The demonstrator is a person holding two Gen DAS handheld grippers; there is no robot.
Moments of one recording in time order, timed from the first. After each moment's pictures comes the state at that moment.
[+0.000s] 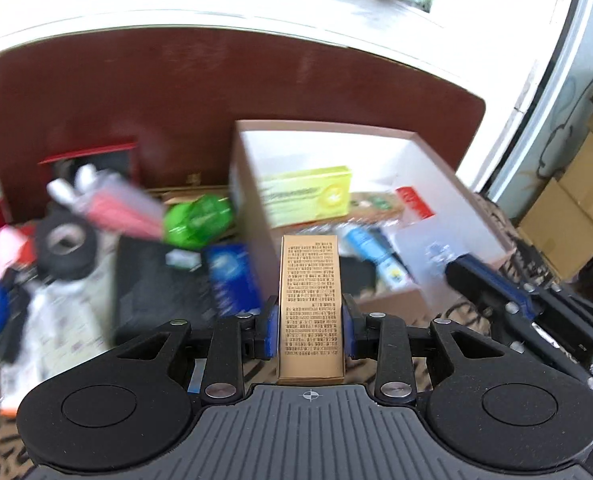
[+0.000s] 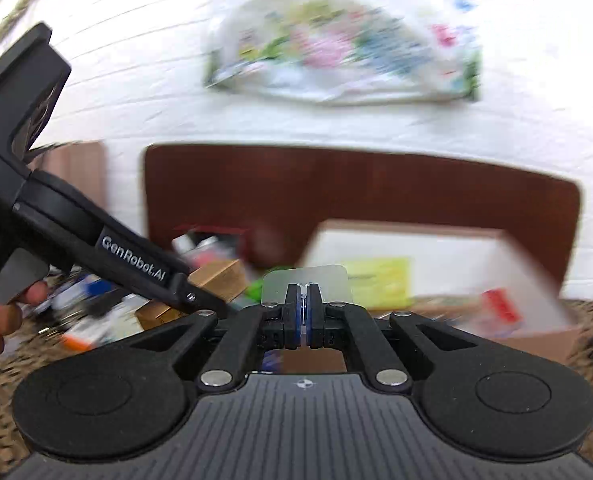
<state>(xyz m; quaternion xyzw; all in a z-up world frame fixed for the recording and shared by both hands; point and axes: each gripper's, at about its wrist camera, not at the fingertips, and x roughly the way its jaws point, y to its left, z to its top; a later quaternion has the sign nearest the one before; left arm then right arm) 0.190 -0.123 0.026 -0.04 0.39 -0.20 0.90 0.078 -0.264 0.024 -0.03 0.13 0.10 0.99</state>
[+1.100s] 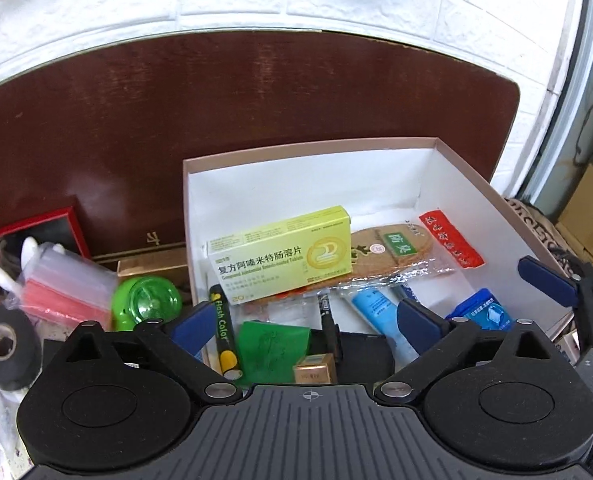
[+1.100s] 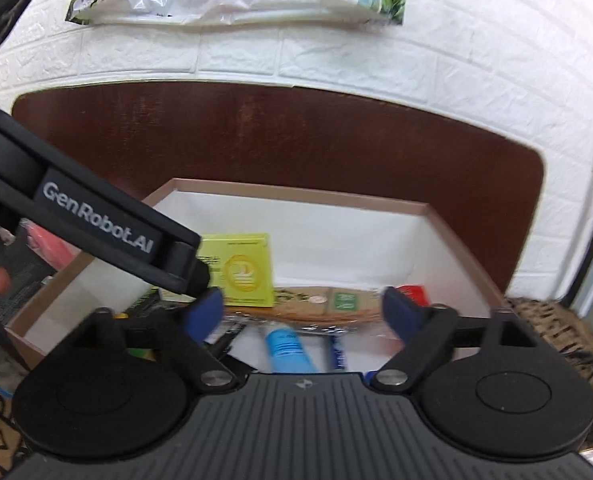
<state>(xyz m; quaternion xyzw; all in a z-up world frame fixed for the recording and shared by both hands) 0.279 -0.200 -0.002 0.01 0.37 -0.16 0.92 0.191 -0.329 -0.015 -0.07 0.18 0.00 0.98</state>
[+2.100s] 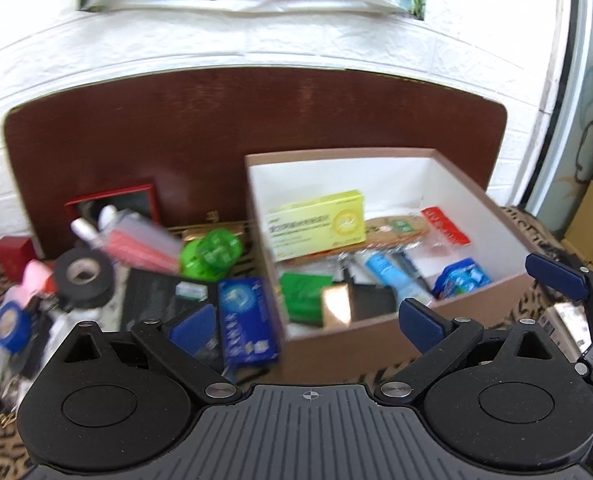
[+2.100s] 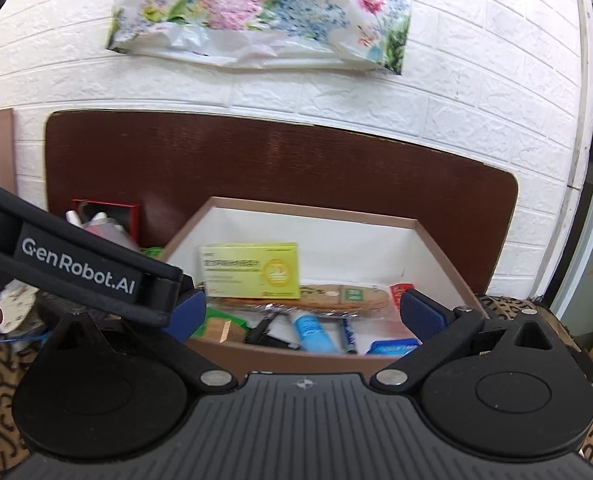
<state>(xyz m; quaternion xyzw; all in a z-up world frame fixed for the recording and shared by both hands) 0.160 -0.152 0.014 0.01 0.32 -0.13 0.94 0.103 -0.284 0.013 -0.07 0.16 0.02 0.98</state>
